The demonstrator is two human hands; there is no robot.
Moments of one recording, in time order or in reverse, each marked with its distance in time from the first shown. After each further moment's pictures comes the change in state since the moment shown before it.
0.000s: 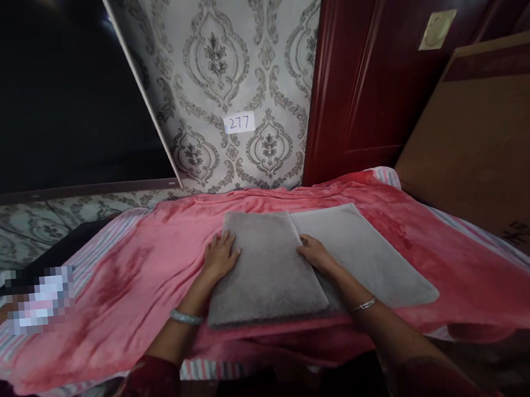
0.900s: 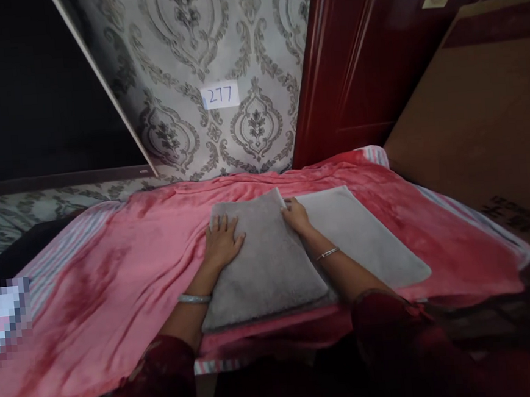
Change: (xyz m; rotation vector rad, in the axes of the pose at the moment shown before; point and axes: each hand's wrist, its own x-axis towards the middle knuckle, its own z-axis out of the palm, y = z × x) left_hand 0.029 0.027 0.019 0.165 0.062 0.093; right_hand 0.060 -0.039 0.016 -0.343 0.258 0.038
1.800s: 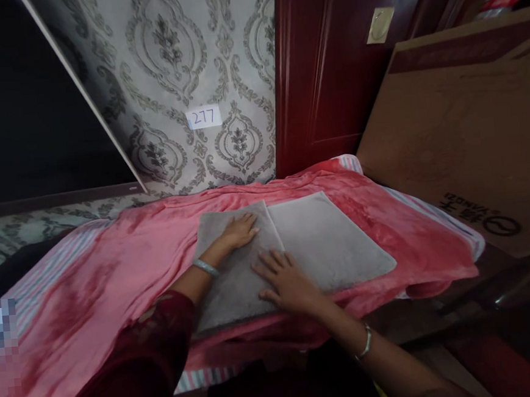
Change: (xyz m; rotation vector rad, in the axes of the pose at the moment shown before) left_hand 0.059 0.068 -0.030 -0.169 -0.247 0.348; right_hand -0.169 0.027 -0.043 -0.330 -0.344 -0.655
